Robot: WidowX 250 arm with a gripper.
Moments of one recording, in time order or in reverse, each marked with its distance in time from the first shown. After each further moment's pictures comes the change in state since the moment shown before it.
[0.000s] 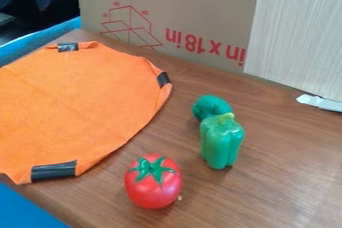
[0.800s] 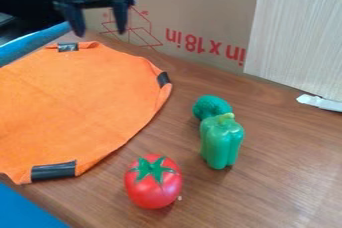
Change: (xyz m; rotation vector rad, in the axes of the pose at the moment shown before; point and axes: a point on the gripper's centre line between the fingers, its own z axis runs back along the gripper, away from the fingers) arm 0.040 -0.071 -0.070 -0.025 0.006 0.165
